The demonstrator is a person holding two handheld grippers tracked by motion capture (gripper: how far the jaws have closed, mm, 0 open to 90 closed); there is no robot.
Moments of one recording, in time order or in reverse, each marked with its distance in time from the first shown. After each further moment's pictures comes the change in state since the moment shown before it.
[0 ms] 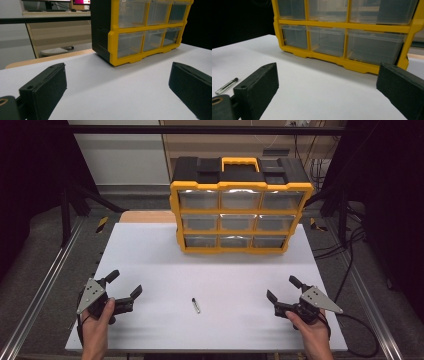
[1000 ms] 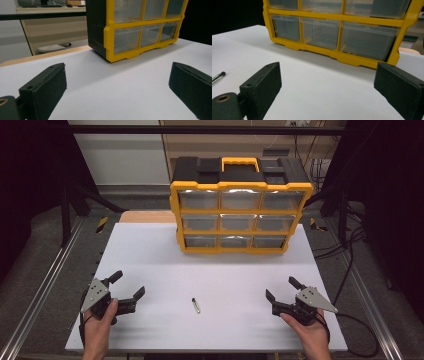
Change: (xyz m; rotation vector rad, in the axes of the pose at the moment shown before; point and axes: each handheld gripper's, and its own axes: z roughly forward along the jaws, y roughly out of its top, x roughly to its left) left arm -0.004 0.000 0.003 0.032 -0.017 0.010; right arm 0.009 0.003 0.003 0.067 -0.065 -0.034
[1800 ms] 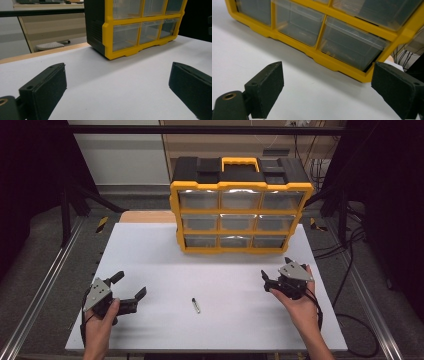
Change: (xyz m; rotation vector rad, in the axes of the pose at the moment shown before) left arm -0.001 -0.001 0.004 0.031 -0.008 0.003; right arm -0.011 0.036 0.062 0.193 -0.146 -0.226
